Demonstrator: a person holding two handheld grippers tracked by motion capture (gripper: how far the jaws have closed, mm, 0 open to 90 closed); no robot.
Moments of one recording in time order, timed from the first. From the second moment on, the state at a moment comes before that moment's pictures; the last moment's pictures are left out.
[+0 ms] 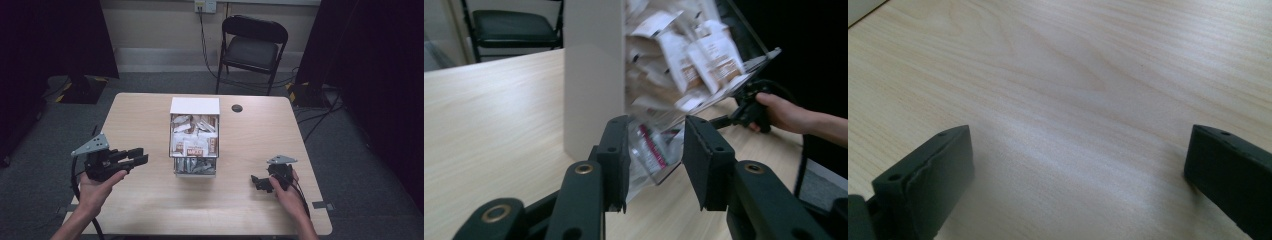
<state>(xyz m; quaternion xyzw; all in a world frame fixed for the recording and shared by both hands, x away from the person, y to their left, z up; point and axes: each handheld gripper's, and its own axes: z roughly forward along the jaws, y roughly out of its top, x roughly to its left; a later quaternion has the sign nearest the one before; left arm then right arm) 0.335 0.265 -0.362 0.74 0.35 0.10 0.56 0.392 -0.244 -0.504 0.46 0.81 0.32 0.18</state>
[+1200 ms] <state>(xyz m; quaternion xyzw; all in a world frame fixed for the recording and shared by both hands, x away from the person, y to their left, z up) 0.389 0.162 -0.320 0.80 0.24 0.06 0.56 0.393 -0.244 -0.504 0.46 0.81 0.32 0.18</state>
